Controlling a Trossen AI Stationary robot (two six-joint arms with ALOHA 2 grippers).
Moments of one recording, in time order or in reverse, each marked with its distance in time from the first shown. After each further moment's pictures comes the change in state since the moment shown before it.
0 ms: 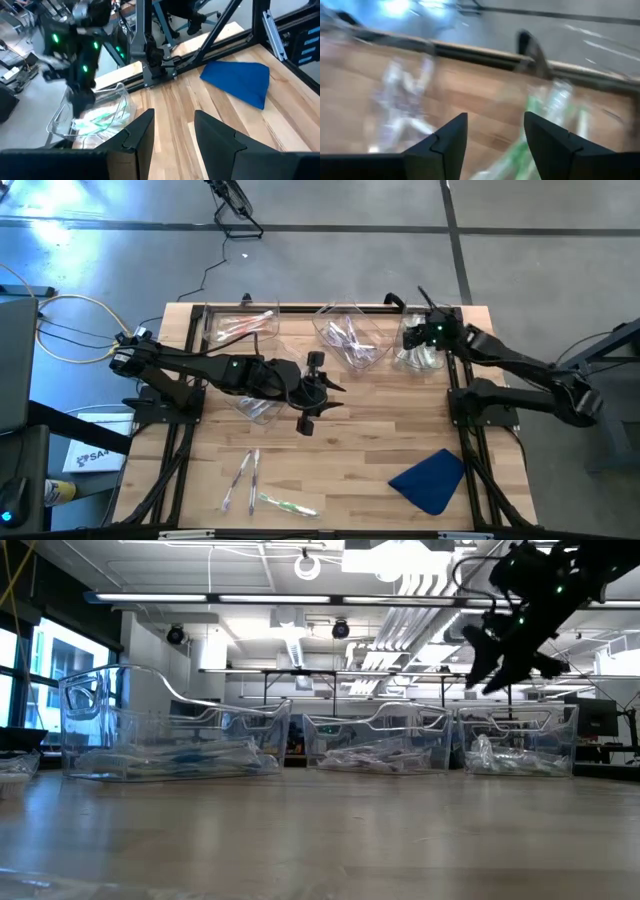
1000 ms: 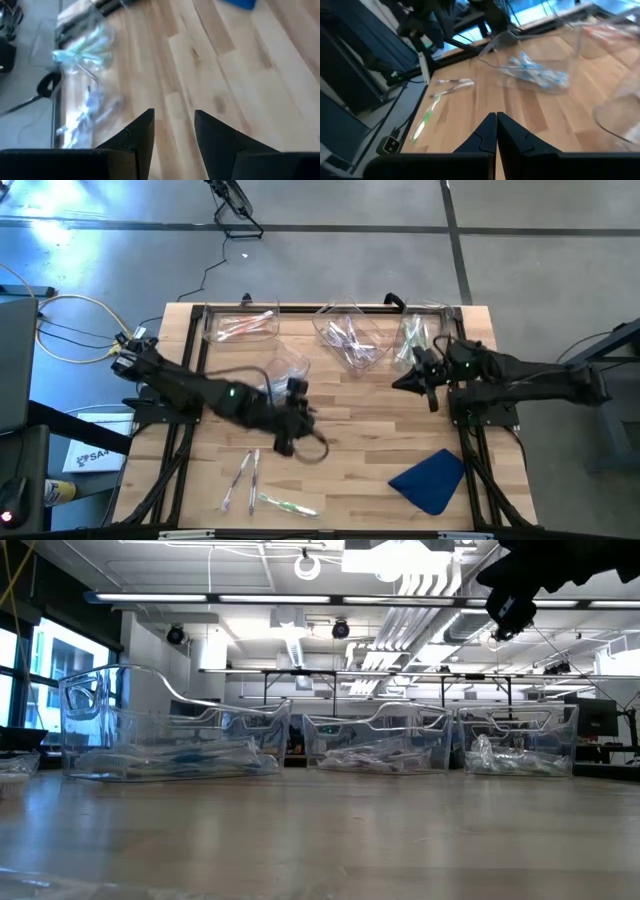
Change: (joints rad) left arm -0.165 0.029 0.000 -0.412 -0.221 -0.137; right arm 0.535 -0.283 -0.031 0.153 -0.561 -0.162
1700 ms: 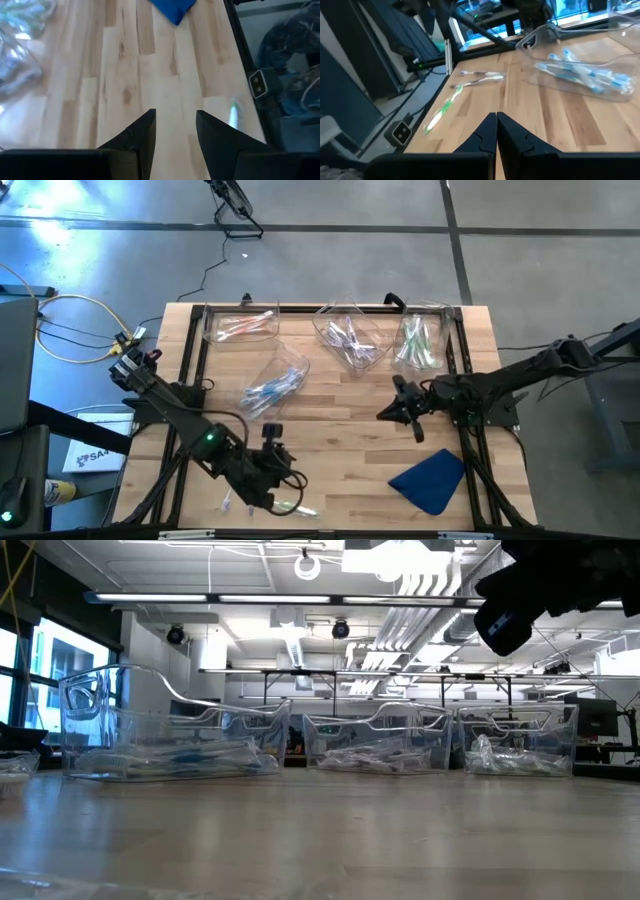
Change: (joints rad) left arm -0.308 0.045 -0.001 -0.039 -0.033 -0.577; right arm 0.372 0.283 -0.224 0.611 0.247 -0.001
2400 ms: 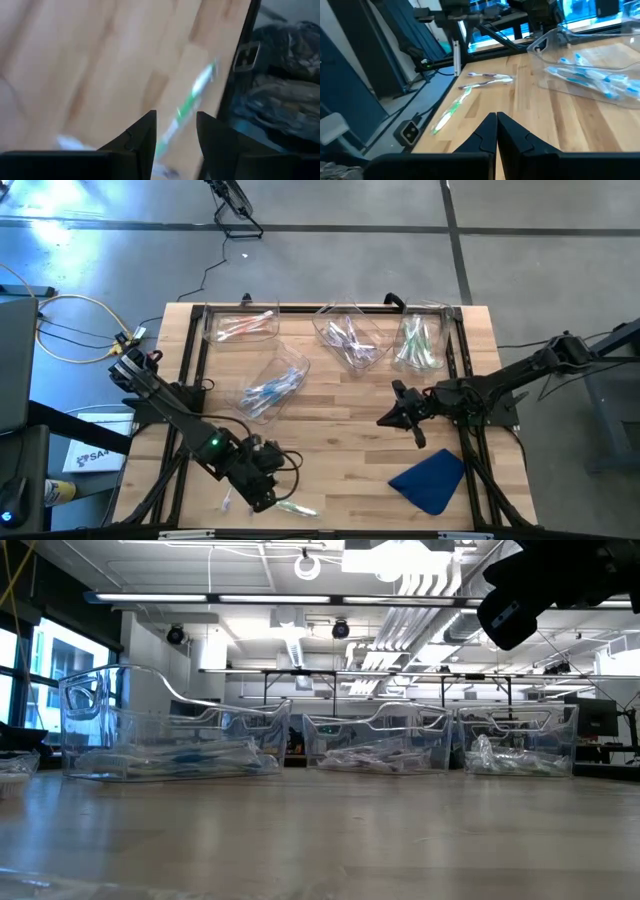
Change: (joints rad) left arm -0.014 0.000 -0.105 -0.061 0.249 -0.638; right arm 0.079 0.037 0.000 0.056 0.039 -0.006
